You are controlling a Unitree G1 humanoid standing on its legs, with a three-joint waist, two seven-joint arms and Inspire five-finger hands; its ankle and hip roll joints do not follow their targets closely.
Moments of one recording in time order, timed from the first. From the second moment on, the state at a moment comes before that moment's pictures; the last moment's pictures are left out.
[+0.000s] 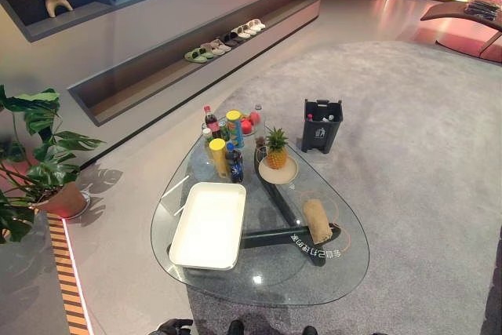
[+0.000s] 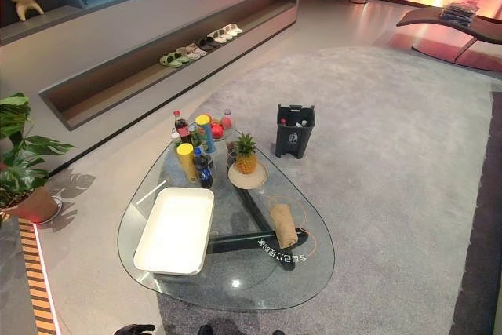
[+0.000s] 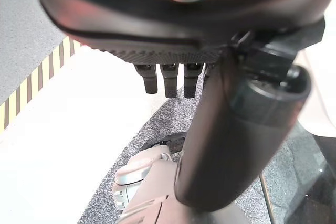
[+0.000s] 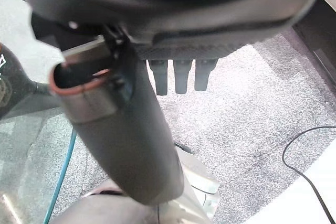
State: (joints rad) left arm -0.05 0.28 -0.22 1.28 -0.02 0.06 -0.07; right arm -0.07 -0.29 0.18 1.35 -0.04 0.12 0.00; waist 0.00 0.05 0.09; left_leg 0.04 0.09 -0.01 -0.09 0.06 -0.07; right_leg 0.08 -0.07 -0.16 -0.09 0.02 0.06
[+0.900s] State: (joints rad) left arm -0.06 0.28 -0.24 1.26 -0.05 0.06 -0.07; right arm -0.08 -0.30 0.18 1.35 -0.04 0.12 0.00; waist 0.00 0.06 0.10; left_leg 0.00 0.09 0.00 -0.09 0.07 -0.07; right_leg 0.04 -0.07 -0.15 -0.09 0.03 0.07
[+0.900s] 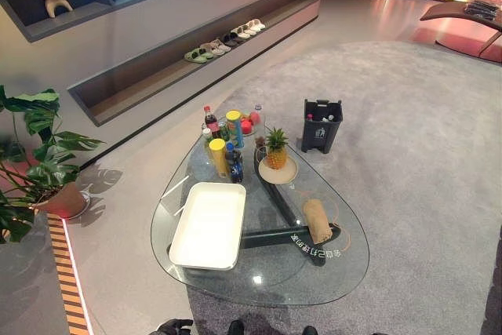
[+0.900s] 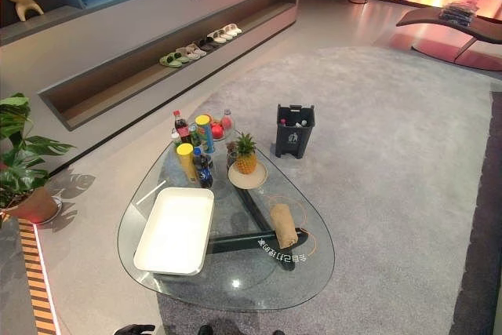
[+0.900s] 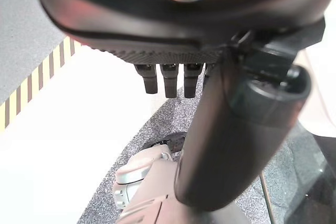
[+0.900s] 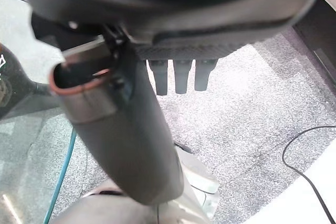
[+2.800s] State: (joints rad) left arm -0.49 0.33 -0.27 1.13 -0.42 -0.10 -0.07; right arm -0.52 -0.39 0.13 1.14 0.24 -0.13 -0.50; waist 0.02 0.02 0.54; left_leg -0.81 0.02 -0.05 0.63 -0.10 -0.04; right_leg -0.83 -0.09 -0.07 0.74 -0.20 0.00
